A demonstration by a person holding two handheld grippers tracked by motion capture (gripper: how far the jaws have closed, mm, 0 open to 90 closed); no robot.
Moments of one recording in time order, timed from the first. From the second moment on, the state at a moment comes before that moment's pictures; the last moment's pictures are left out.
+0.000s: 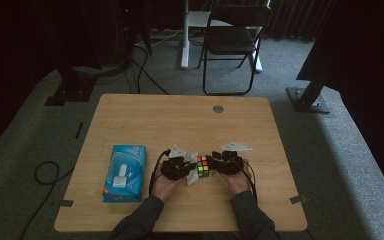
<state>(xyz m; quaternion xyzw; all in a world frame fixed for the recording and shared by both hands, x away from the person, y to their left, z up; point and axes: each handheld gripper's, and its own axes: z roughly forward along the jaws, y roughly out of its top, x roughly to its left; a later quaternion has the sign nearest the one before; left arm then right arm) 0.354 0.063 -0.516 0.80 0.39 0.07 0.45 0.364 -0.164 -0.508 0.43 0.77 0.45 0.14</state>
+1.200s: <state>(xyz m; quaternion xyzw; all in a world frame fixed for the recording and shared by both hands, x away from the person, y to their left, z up) 0.373 0.065 -0.516 0.79 0.41 0.06 0.45 0.364 -0.162 -0.508 0.44 0.76 0.45 0.13</state>
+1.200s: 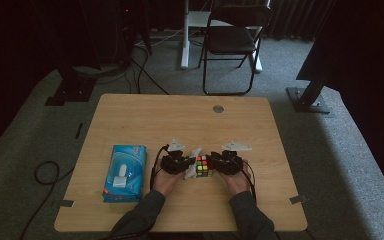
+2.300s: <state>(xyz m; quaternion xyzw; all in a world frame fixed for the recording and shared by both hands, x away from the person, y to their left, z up) 0.374 0.056 -0.539 0.82 0.42 0.08 0.39 0.364 -0.162 -0.509 0.44 0.76 0.46 0.13</state>
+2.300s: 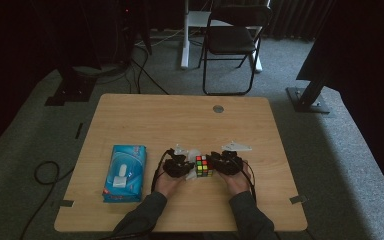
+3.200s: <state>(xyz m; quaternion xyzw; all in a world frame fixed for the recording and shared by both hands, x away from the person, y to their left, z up) 0.352 0.062 -0.513 0.80 0.39 0.06 0.45 0.364 -0.162 -0.510 0.44 0.76 0.46 0.13</state>
